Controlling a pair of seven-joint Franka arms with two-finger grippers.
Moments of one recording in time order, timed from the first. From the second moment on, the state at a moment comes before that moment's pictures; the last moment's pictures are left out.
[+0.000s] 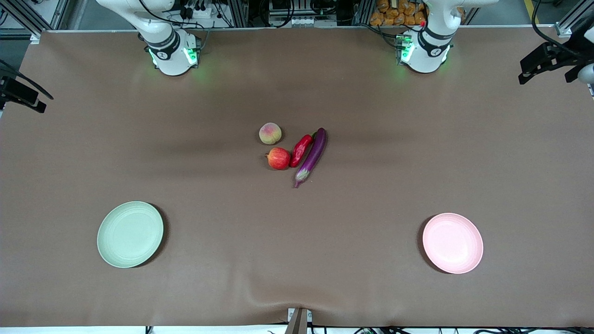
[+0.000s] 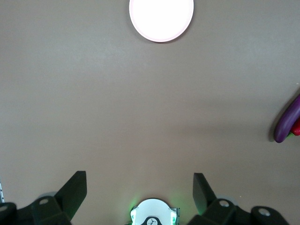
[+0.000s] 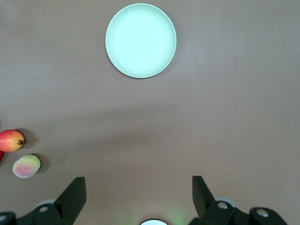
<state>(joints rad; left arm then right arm) -0.07 -0.13 0.01 -1.58 0.04 1.37 -0.06 -0.08 -0.01 -0.03 -1.48 0.02 1.41 0.00</state>
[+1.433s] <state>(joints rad) -0.32 0.34 -0.39 -1.70 0.00 2.00 -0.64 0.44 0.01 0.00 -1.91 0.02 1.78 0.00</state>
